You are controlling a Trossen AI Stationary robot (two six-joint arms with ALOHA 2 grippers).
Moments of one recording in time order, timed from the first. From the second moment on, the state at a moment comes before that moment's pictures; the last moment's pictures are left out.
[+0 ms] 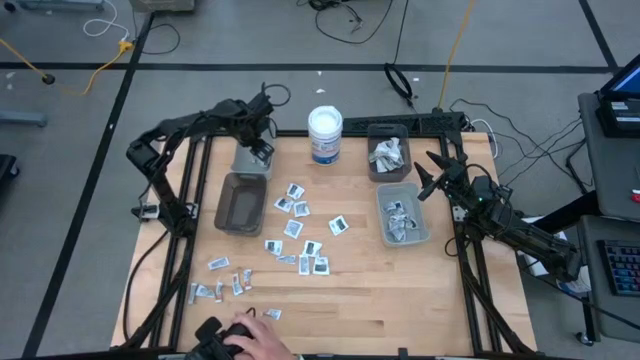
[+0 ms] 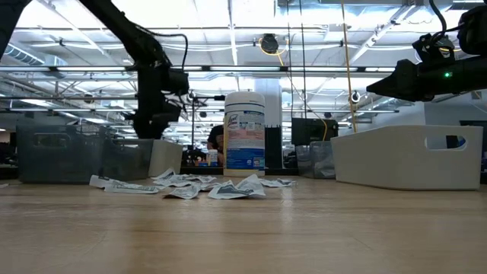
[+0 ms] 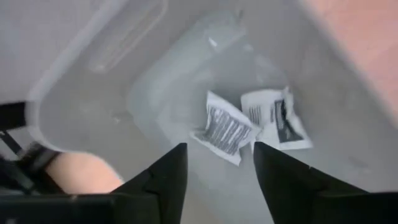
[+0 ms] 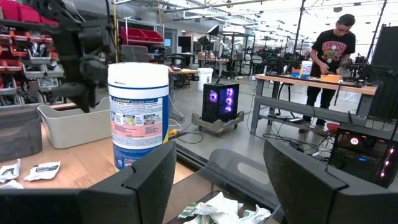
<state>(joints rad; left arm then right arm) 0.86 1.75 1.25 -0.89 -0.11 0.03 -0.55 0.02 0.01 0.08 0.26 -0.07</state>
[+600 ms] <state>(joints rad) 0.69 1.72 1.37 -1.05 -0.08 -0.18 -0.55 0.02 0.01 0.08 0.26 -0.07</state>
